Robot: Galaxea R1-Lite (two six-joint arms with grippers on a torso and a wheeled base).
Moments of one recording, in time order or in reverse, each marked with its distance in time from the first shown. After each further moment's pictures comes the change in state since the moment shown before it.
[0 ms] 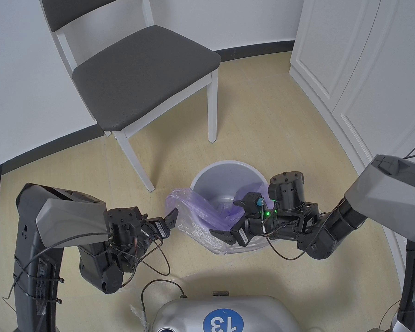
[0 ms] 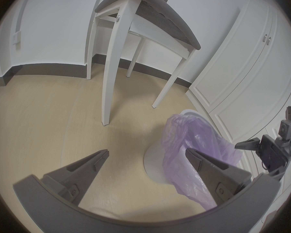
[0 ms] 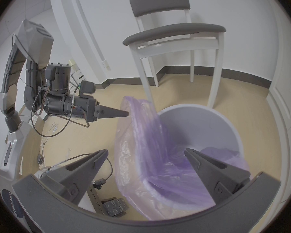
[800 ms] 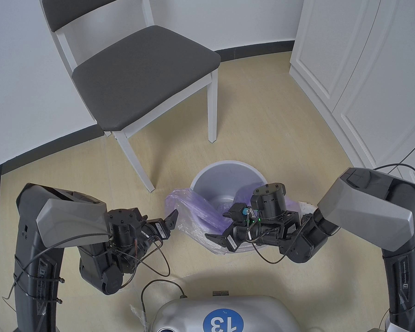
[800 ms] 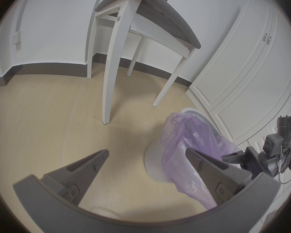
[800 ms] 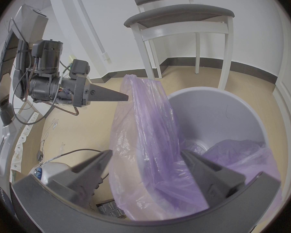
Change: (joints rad) left arm -0.002 0.002 0.007 0.000 0.002 0.000; right arm 0.008 0.157 -0.134 0.007 -0.009 0.001
